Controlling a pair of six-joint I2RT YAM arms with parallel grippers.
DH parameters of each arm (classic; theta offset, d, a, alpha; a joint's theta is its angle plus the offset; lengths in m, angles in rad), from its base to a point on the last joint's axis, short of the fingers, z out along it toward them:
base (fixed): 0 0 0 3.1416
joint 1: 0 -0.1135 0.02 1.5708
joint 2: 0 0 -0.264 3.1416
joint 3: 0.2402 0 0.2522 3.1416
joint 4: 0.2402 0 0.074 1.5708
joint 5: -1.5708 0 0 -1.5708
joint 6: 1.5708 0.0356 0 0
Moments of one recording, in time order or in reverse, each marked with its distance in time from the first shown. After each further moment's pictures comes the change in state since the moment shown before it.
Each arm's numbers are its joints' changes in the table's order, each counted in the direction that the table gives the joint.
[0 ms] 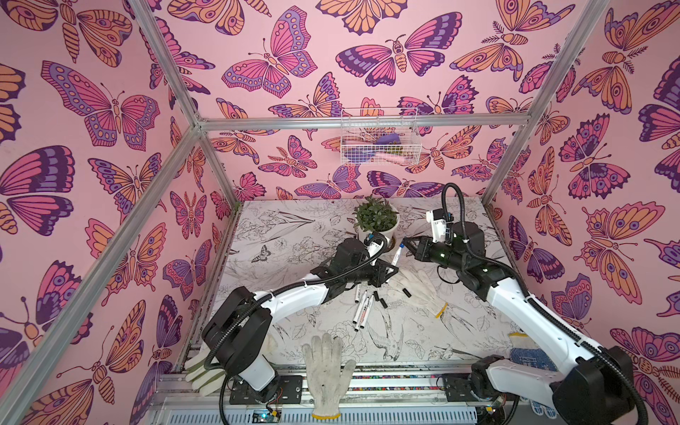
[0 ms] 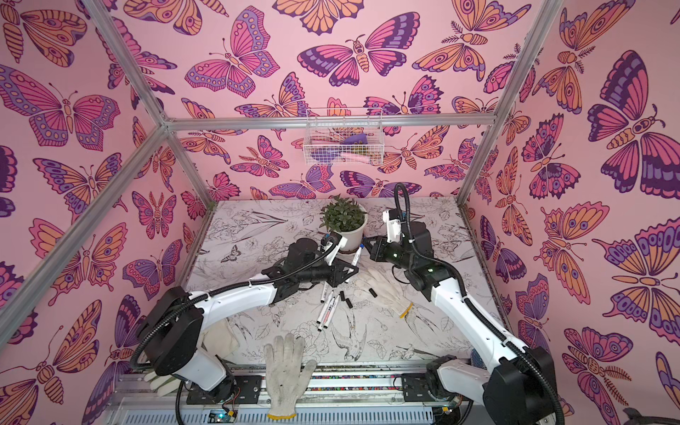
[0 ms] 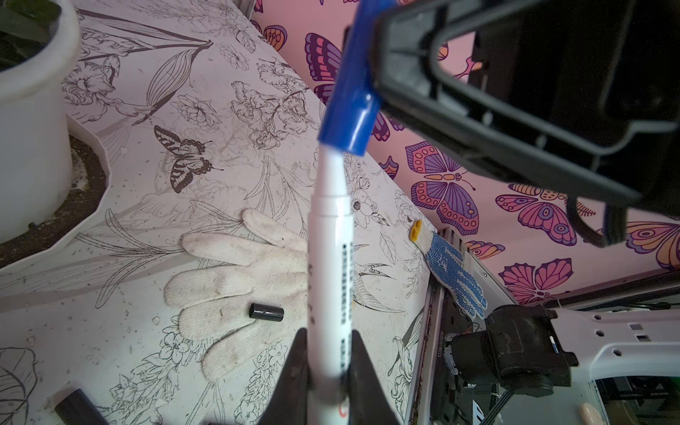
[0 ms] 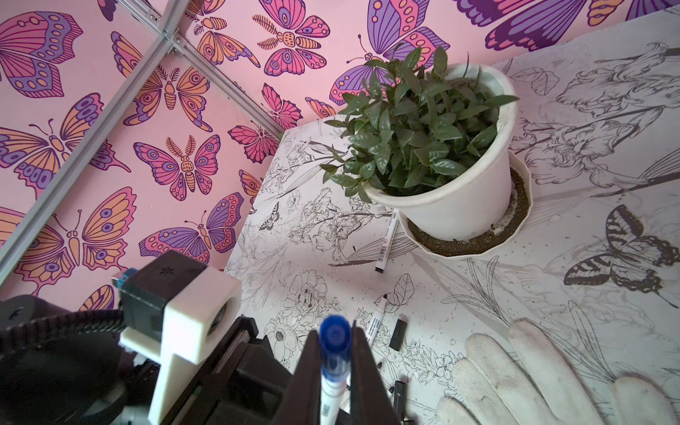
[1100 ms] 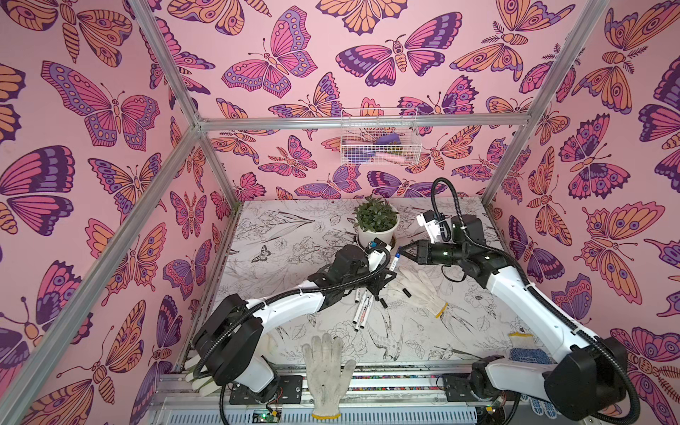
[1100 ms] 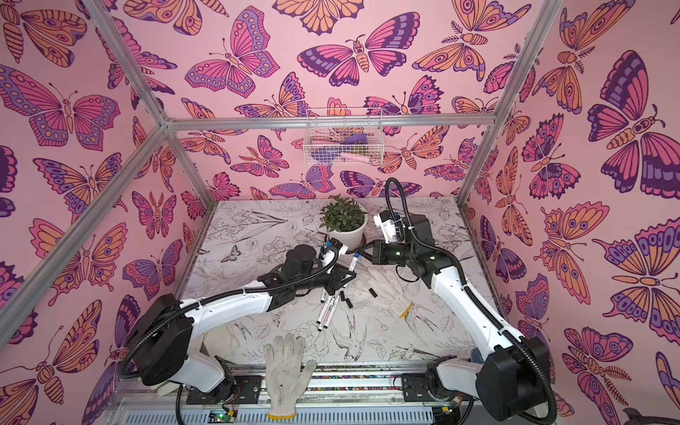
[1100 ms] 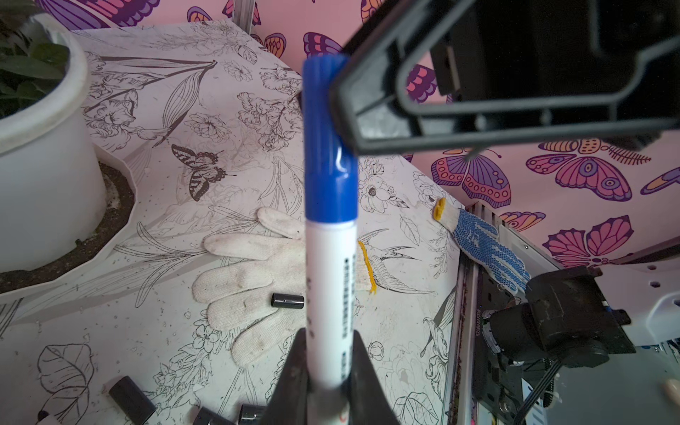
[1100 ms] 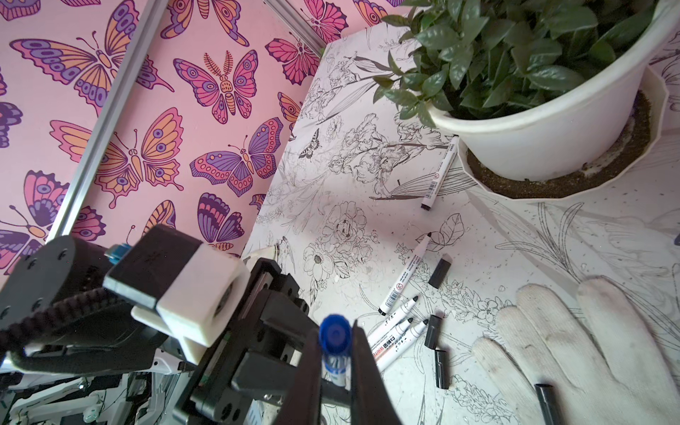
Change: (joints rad) left arm 0.039 -0.071 -0.063 0.027 0.084 0.167; right arm 0.047 0.076 0.116 0.225 0.297 -0.113
